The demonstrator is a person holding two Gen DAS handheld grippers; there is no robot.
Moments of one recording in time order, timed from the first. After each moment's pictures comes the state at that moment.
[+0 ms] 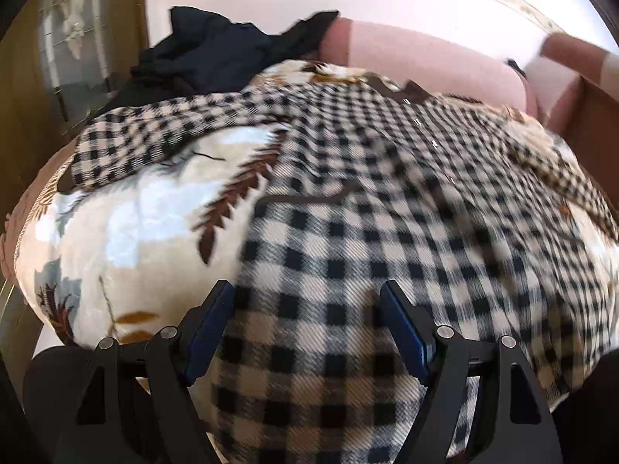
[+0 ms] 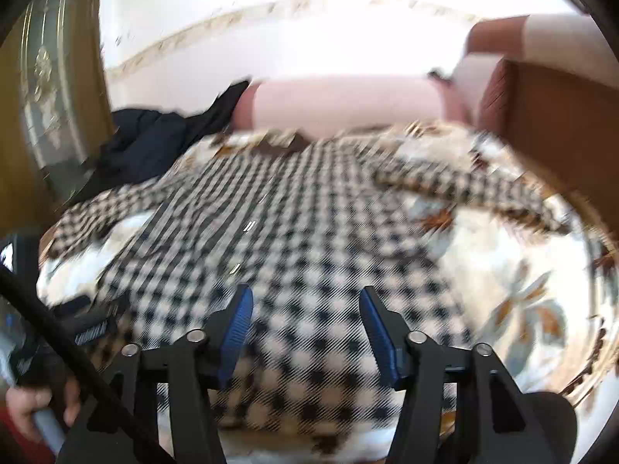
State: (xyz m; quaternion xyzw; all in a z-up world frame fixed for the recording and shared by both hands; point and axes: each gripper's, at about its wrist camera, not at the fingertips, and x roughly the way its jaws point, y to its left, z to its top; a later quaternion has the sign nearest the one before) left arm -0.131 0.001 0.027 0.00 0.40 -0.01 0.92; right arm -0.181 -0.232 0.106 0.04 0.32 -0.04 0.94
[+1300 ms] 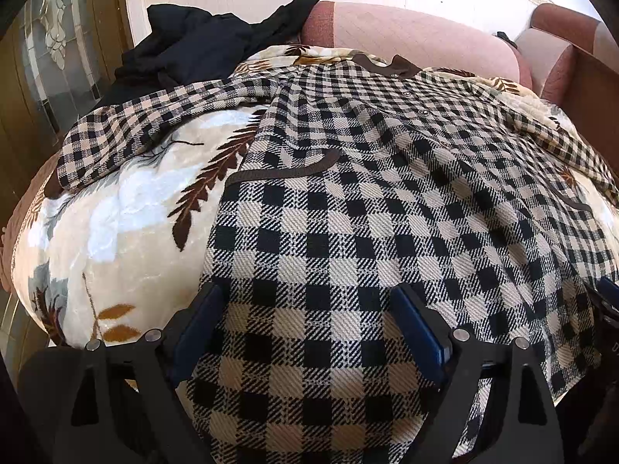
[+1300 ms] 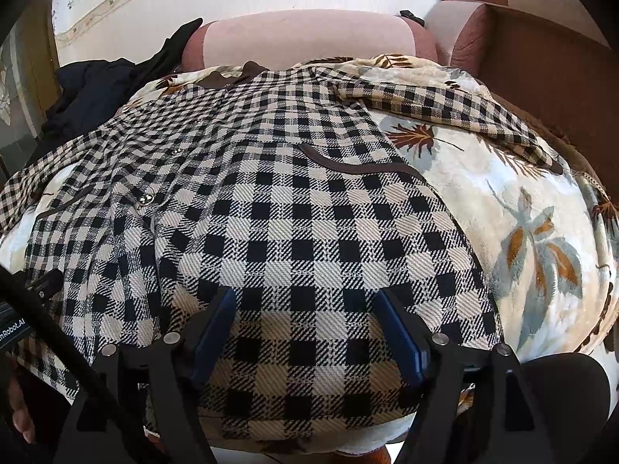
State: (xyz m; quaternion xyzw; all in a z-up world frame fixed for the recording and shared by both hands) left arm -0.127 -0.012 0.009 0.03 0.42 -0.01 0.91; right arm -0.157 -0.256 0.027 0.04 0.43 -0.10 0.90
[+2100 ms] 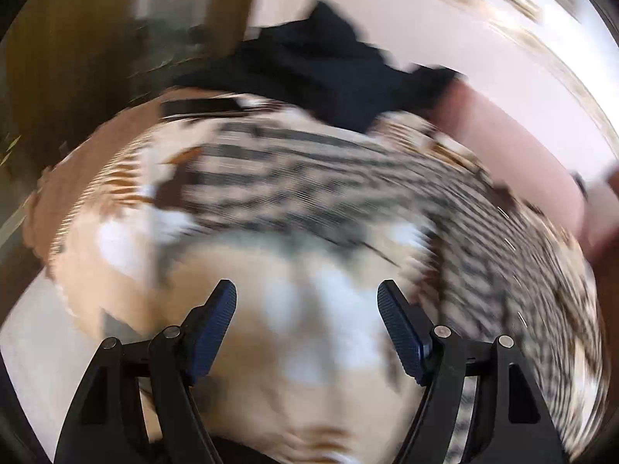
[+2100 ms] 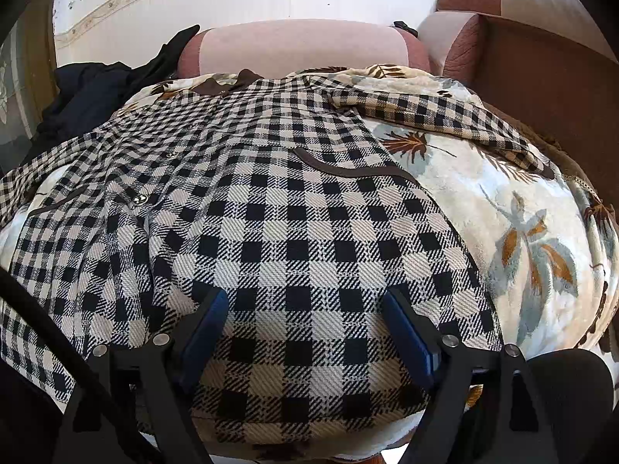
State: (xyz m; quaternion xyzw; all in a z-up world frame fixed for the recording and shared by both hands) left arm -0.063 0.203 0.071 -0.18 0.39 0.11 0.90; right arm -0.161 -0.257 0.023 0.03 0.41 -0.10 0.91
